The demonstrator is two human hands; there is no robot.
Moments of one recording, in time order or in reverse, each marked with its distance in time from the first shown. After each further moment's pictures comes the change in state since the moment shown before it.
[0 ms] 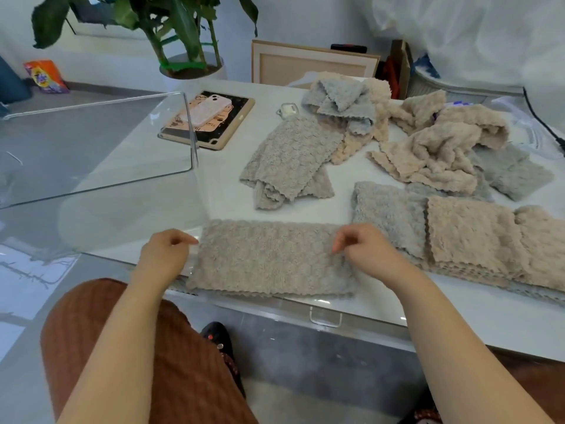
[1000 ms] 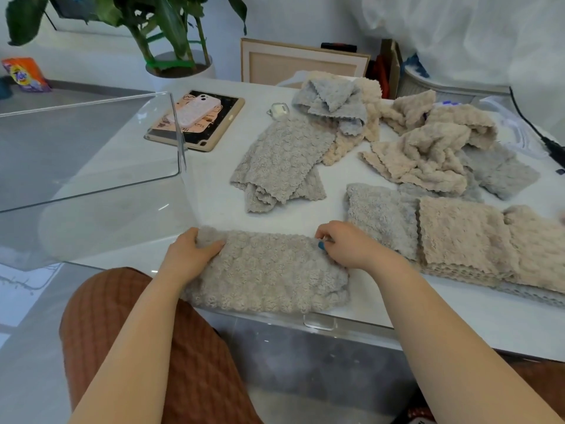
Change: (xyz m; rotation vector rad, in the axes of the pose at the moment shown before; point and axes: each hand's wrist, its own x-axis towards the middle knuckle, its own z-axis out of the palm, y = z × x) left_hand 0.011 0.016 0.036 -0.006 -0.176 0.050; right_hand 0.040 0.006 0.006 -0.527 -0.187 -0.089
